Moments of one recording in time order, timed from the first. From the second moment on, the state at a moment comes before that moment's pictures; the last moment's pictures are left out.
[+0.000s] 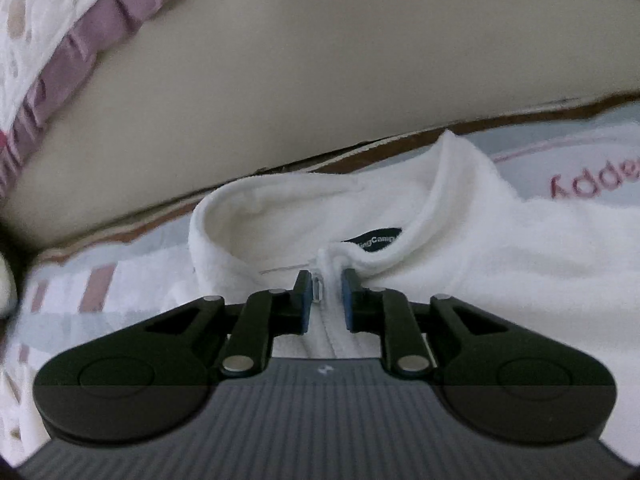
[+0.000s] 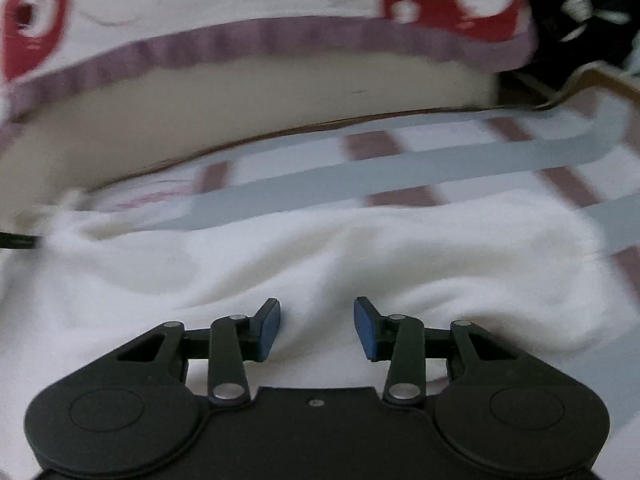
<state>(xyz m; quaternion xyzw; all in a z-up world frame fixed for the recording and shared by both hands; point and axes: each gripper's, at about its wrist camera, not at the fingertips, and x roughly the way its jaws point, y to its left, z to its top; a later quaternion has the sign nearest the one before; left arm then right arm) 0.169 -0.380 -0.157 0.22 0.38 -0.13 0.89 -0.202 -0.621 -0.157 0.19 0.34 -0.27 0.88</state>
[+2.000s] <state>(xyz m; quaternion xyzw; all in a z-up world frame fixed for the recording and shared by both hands) 0.089 -0.510 -0.135 0.16 0.32 -0.34 0.87 -0.362 -0.792 -0.154 0.29 0.44 -0.44 0.73</state>
